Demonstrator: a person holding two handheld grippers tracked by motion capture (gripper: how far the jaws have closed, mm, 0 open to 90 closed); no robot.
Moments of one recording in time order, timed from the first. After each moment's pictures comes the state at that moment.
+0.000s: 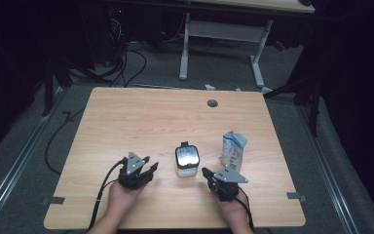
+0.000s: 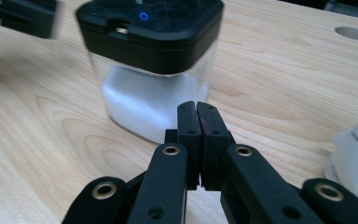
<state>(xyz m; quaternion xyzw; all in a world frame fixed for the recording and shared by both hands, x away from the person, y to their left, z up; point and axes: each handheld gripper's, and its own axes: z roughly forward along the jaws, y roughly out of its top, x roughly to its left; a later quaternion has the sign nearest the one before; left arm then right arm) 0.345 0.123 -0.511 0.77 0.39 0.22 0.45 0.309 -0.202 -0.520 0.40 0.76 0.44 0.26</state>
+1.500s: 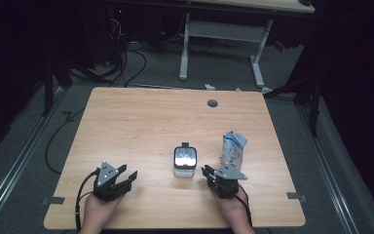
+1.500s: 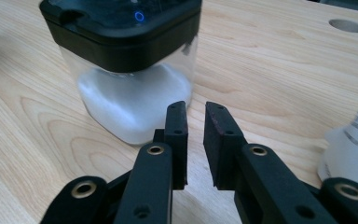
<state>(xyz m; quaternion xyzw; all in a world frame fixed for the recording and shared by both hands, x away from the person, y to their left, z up) 0.322 0.171 -0.518 0.75 0.42 0.21 0.46 0.315 -0.203 -0.521 0.41 0.76 0.43 0.26</state>
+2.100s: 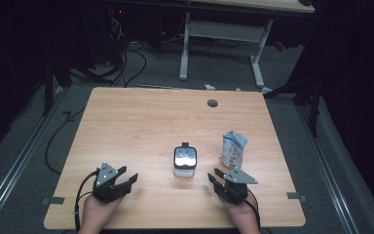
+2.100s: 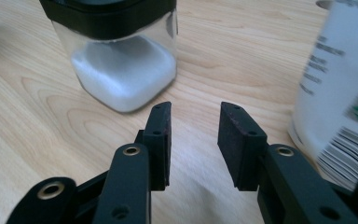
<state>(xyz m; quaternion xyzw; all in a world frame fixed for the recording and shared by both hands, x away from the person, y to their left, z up) 0.319 0.178 -0.520 0.76 0.42 0.19 0.46 0.299 -0.228 -0.522 0.43 0.76 0.43 0.25</state>
